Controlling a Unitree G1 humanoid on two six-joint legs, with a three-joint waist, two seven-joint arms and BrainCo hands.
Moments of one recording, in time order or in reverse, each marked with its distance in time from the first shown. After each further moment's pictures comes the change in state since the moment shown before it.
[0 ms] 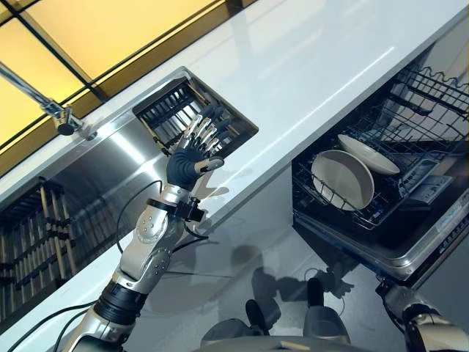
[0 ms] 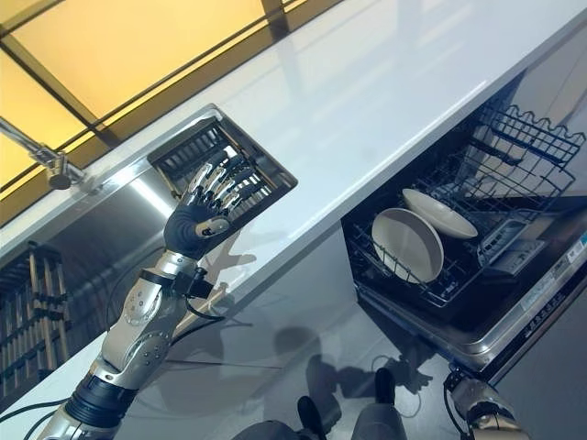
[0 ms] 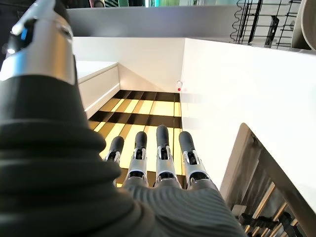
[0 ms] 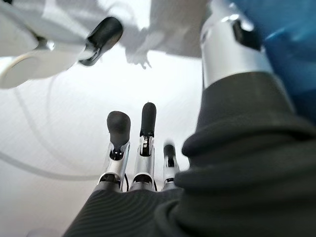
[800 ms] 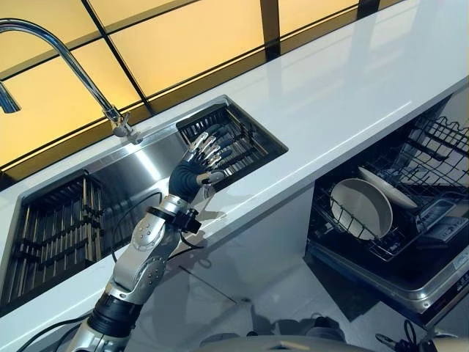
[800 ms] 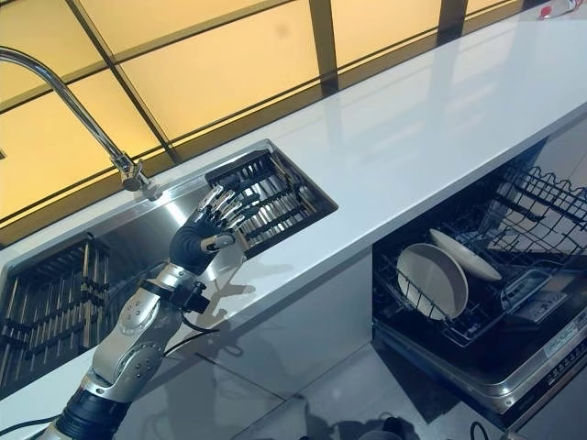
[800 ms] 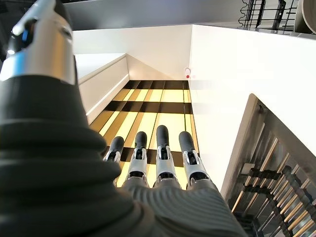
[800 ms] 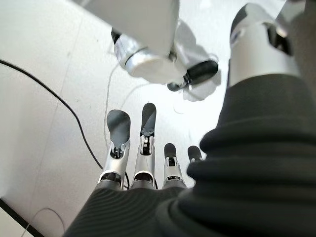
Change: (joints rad) left arm 0.123 0.000 0.041 -0.041 -0.010 0.127 -0.082; right arm 0.159 -0.090 0.065 0.231 -0.302 0.277 0.612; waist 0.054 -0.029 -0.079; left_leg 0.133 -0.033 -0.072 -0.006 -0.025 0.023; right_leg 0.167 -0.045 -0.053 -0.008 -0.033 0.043
